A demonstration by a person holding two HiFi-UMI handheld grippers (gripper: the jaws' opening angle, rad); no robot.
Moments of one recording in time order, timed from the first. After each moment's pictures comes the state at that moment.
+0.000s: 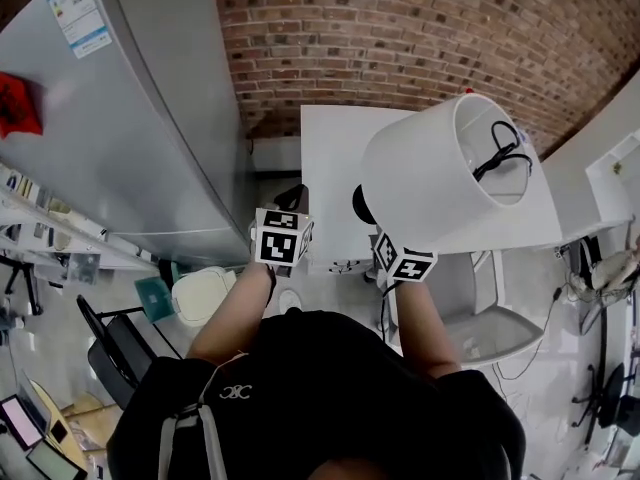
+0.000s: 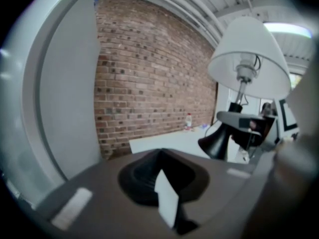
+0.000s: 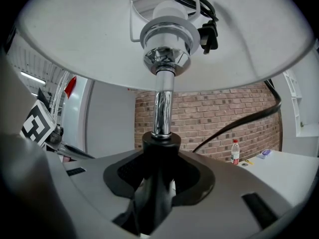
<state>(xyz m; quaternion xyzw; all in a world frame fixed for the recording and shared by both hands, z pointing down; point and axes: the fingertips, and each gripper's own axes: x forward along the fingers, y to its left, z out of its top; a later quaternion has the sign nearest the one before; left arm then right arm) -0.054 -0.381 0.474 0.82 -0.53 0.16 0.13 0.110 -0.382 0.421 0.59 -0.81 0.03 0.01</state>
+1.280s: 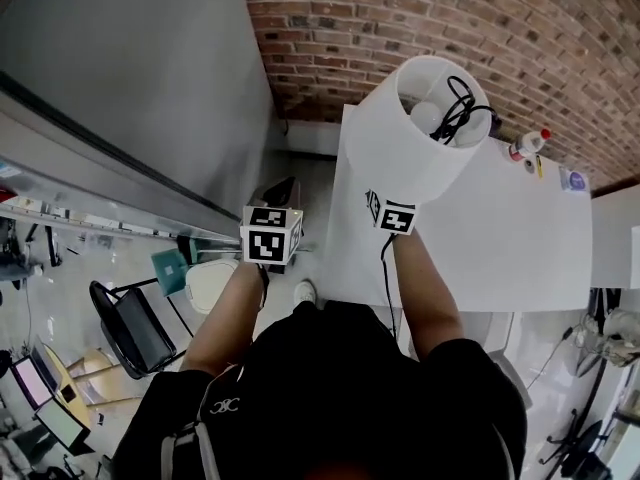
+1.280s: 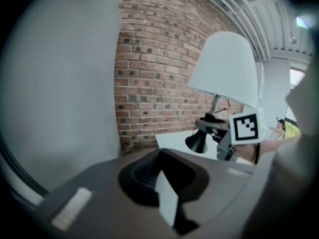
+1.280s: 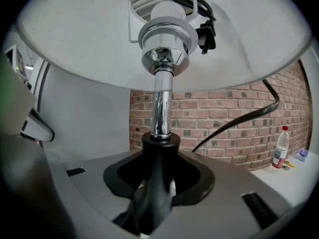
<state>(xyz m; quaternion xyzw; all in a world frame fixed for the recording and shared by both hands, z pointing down) -0.142 -0.525 0.514 0.75 -0.60 0.20 0.20 0.024 -0.649 0.525 0.53 -0.84 0.05 0.10</state>
